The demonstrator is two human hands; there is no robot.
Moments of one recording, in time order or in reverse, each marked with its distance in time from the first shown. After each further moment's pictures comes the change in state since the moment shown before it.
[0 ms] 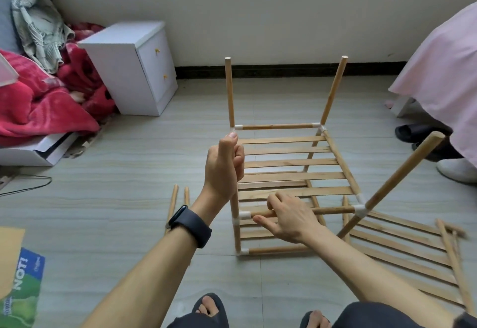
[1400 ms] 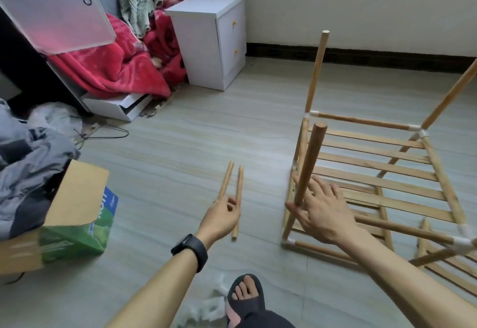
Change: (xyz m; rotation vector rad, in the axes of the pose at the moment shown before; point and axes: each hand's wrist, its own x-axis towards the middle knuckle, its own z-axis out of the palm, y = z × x) left_hand -0.073 -0.150 -0.169 0.768 0.050 -0.691; right_hand 0.047 -0.071 0.001 -0.023 -0.222 -0.006
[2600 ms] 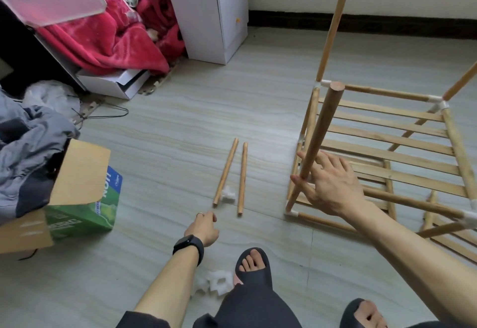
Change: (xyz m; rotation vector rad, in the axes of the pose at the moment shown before) left_hand 0.019 -0.134 0.032 0.499 -0.129 -0.217; right_hand 0.005 -0.003 0.005 -0.032 0.056 0.026
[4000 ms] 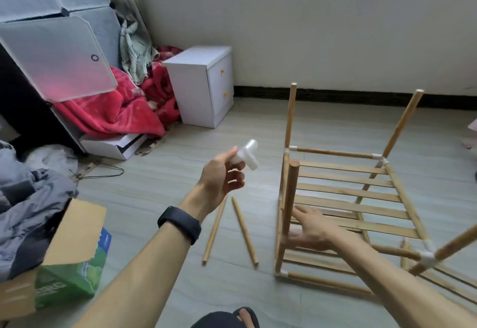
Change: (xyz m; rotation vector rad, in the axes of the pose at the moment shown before) left_hand -0.144 0.173 -0.234 -1.417 -0.029 0.593; right_hand -0.010 0.007 -0.065 0.247 -0.356 -0.015
